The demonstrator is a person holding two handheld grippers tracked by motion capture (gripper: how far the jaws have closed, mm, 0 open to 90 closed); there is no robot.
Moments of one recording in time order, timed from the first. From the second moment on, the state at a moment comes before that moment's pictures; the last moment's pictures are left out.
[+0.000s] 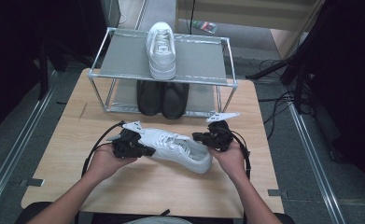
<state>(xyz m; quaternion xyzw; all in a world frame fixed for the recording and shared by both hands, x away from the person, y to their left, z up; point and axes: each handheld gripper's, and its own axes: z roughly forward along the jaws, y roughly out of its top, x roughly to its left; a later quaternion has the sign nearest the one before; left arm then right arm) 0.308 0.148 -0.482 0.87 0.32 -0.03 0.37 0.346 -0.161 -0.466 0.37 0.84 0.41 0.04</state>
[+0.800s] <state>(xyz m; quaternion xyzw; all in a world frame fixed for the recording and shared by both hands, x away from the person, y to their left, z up) 0.326 0.163 -0.487 0.87 0.33 -0.04 0.36 0.304 -0.138 -0.468 0.34 0.84 0.41 0.00</state>
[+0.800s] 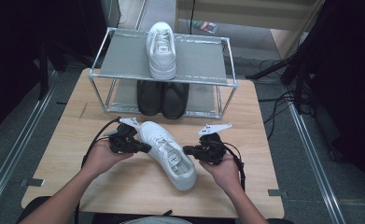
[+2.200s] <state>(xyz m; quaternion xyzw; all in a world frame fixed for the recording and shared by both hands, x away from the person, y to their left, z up) 0.327 0.198 -0.470 0.84 0.37 0.00 0.39 0.289 -0.099 -0.479 0.35 0.84 0.39 0.09</state>
